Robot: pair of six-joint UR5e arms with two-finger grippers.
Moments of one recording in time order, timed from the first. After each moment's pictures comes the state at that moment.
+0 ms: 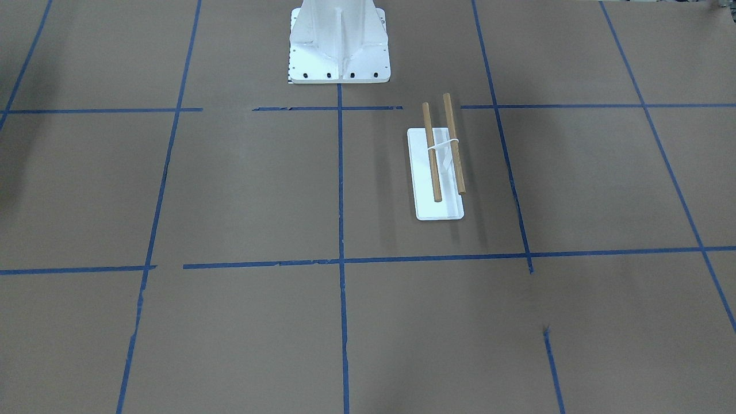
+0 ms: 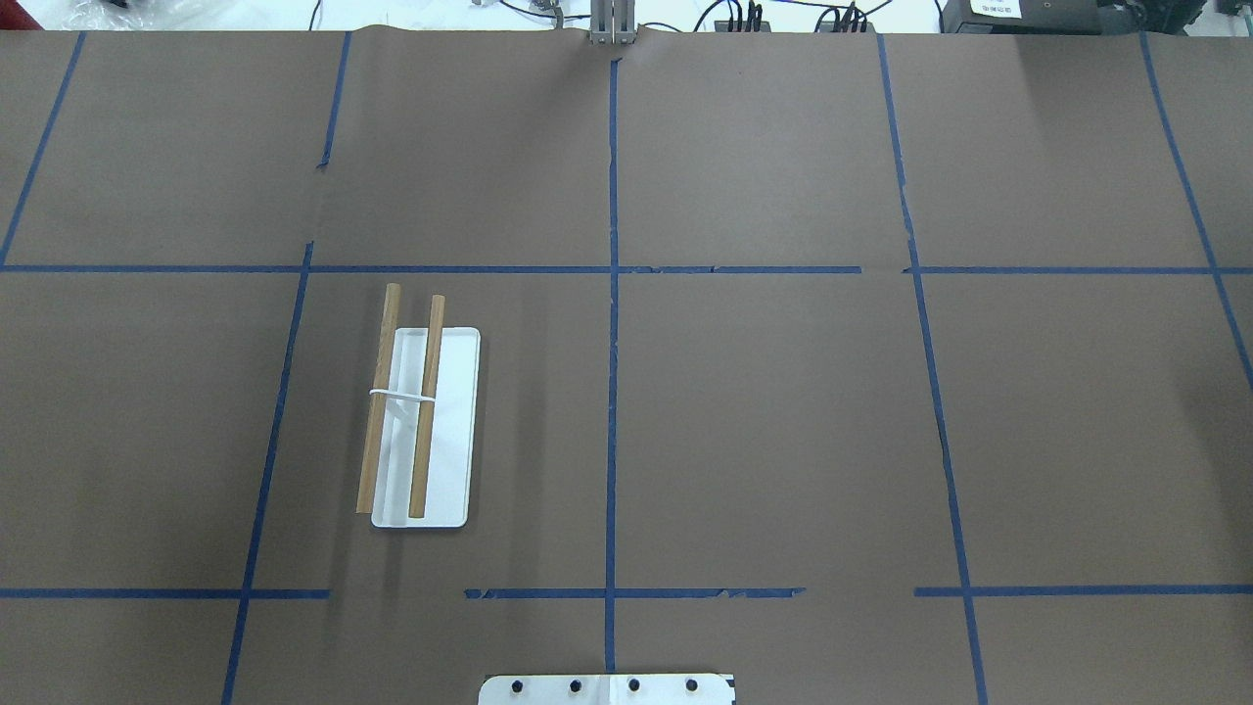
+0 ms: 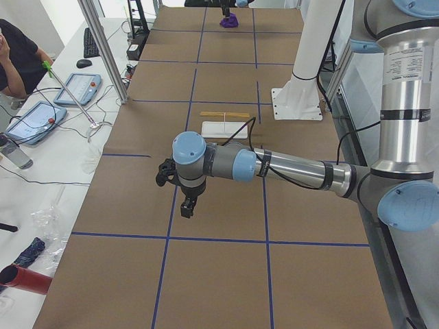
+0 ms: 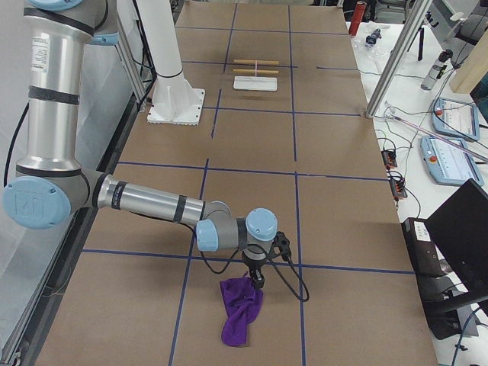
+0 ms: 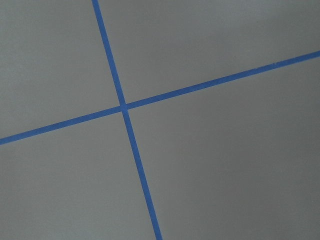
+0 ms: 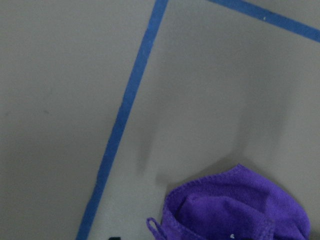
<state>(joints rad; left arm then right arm) -1.52 -1.51 -1.81 -1.53 -2.40 0.14 1.40 -1.73 1.44 -1.22 2.26 -0.15</state>
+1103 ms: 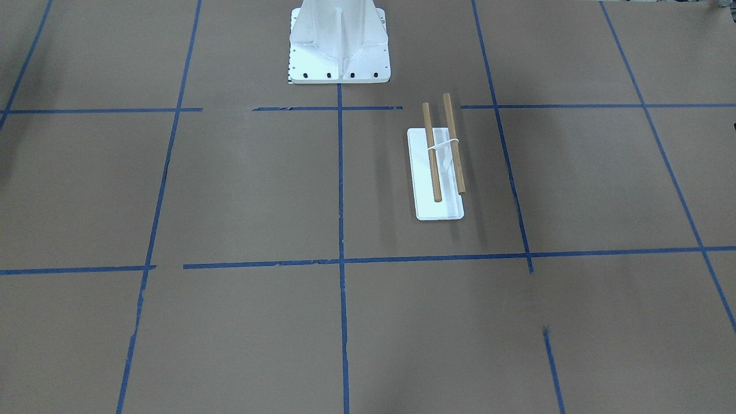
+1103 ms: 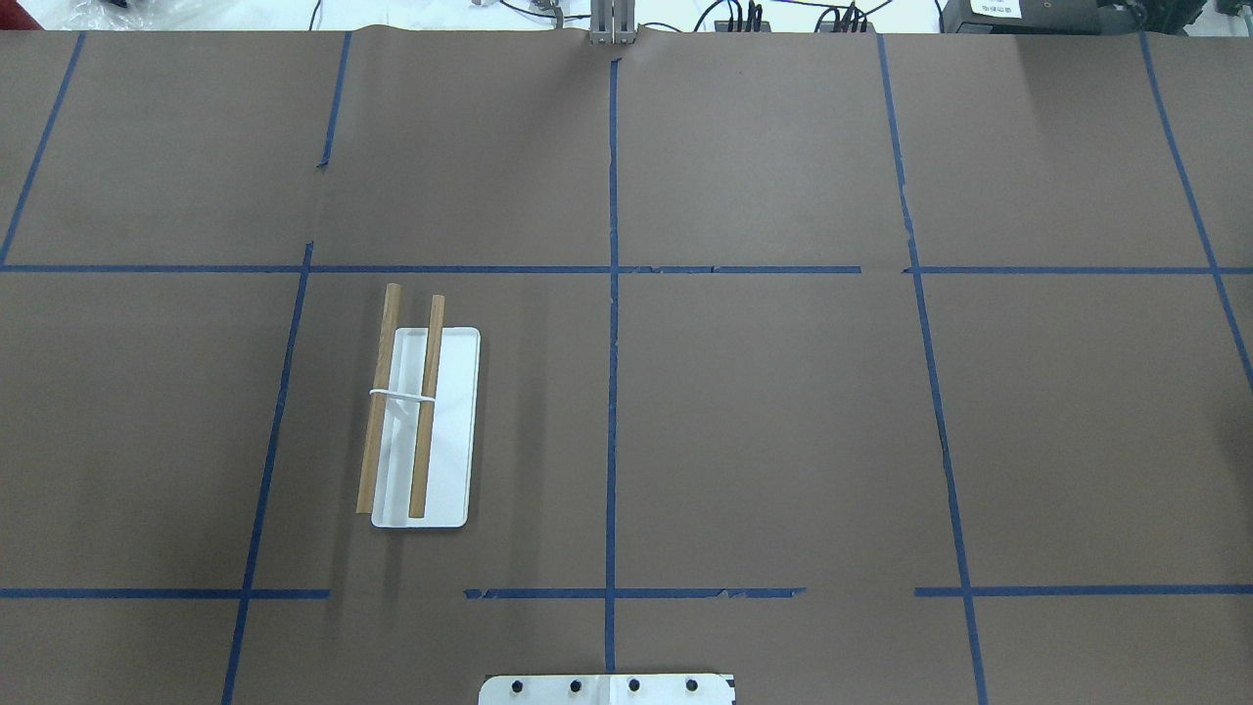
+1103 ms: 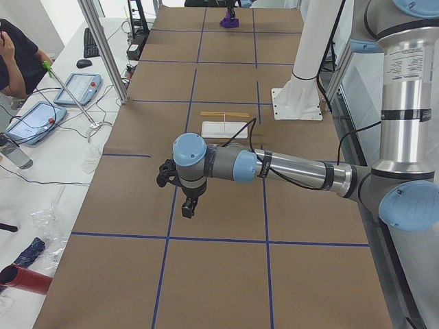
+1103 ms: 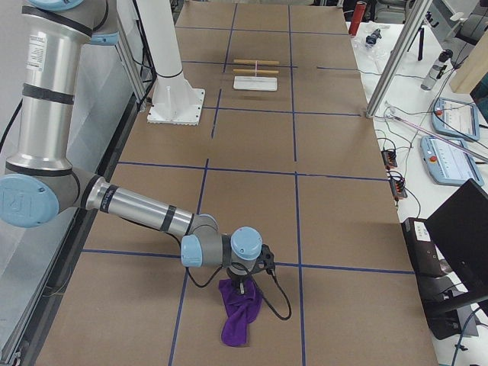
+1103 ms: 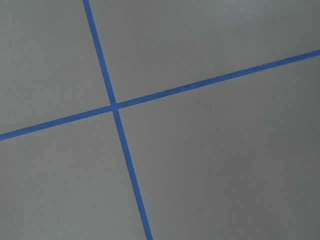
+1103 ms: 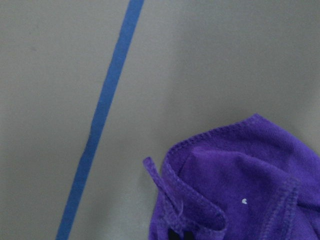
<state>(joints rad) -1.53 -1.51 -1.81 -1.53 -2.42 0.14 1.40 -1.77 1.41 -1.19 2.33 -0.19</state>
